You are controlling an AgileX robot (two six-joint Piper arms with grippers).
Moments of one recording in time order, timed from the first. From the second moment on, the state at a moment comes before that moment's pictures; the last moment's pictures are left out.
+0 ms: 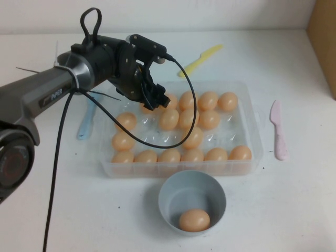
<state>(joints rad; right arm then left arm) 0.00 -0.01 0.03 0.07 0.37 0.03 -0.45 2.18 -1.80 0.01 0.66 0.17</state>
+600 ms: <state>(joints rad) 0.00 -0.01 0.03 0.07 0.37 0.03 -0.45 2.22 -1.80 0.02 0.62 0.17</state>
